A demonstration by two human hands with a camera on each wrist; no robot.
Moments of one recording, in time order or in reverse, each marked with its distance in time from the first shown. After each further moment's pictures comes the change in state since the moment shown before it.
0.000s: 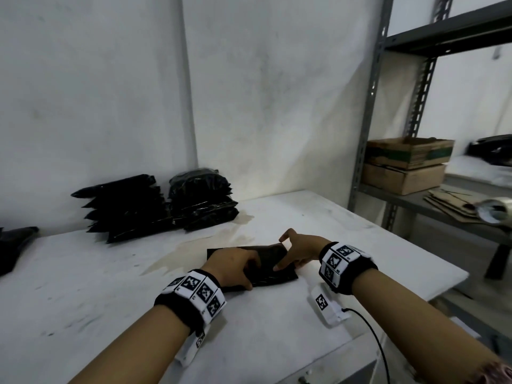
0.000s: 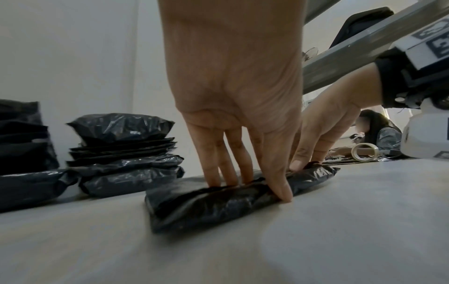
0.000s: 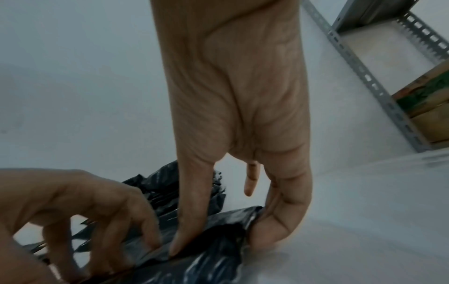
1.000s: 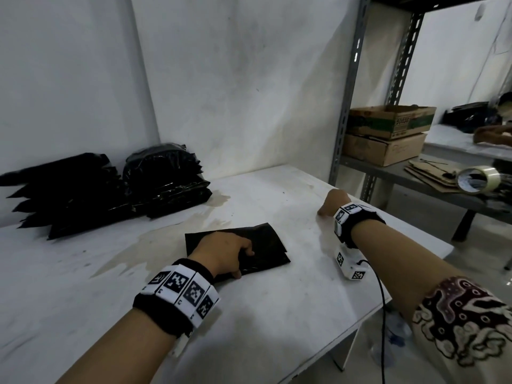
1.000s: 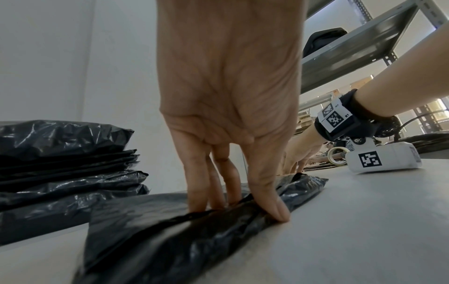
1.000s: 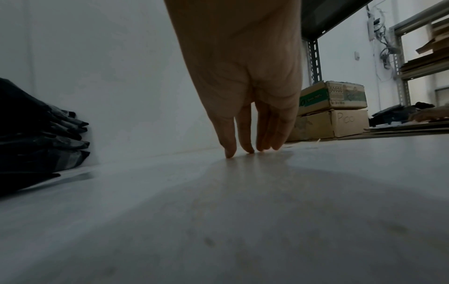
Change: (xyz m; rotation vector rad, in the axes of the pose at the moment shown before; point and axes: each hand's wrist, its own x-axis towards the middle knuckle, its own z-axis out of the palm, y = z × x) left_hand 0.042 0.015 0.008 0.044 -0.123 -0.005; right_hand 0.071 0.106 -0.081 -0.322 0.541 0.346
